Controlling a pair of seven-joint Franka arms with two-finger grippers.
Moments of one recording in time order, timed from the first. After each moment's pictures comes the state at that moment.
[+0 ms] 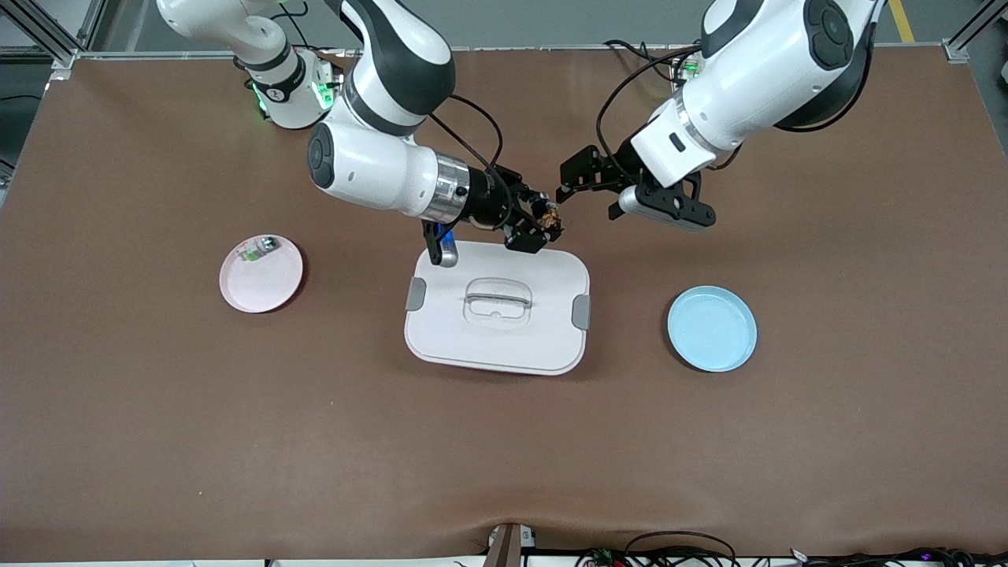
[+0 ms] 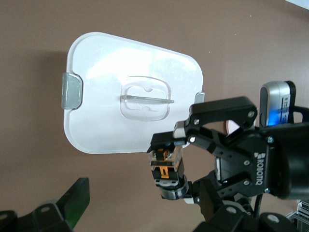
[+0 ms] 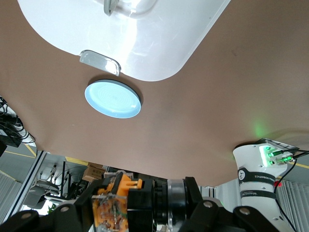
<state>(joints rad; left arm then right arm) -0.26 0.01 -0.29 -1.86 -0.53 2.14 -0.30 0.71 0.38 -0.03 -1.59 0.98 2.24 1.39</state>
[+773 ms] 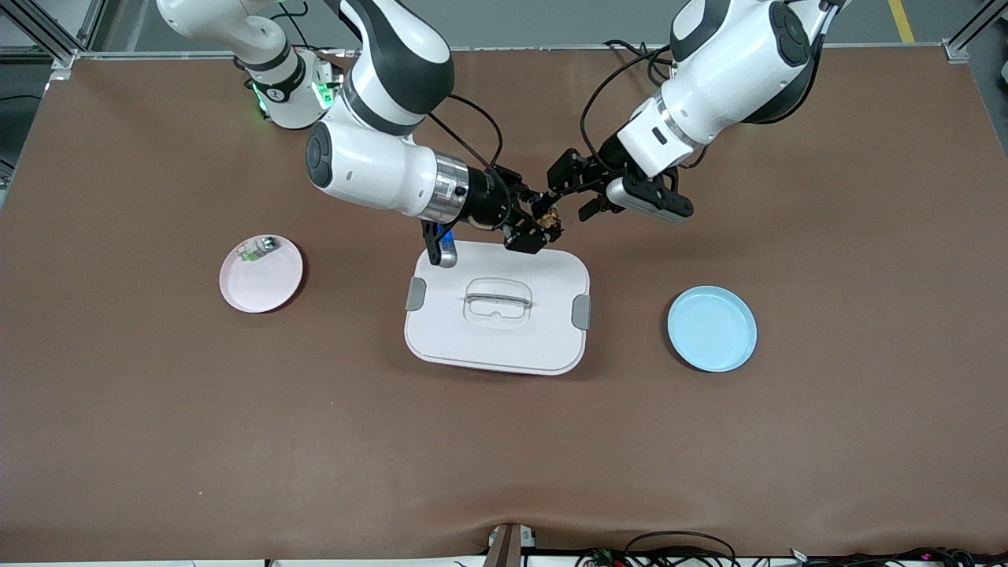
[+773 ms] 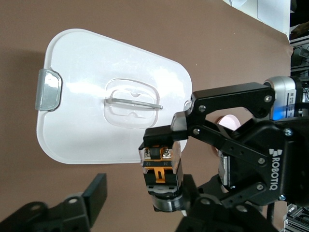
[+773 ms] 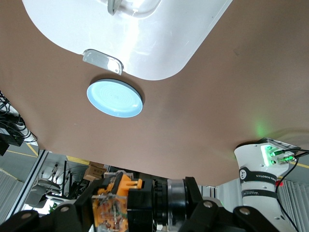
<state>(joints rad) -0.26 -0.02 -0.36 -2.02 -0.64 2.38 -0.26 0.71 0.38 -0.03 -1.58 0.98 2.24 1.39</state>
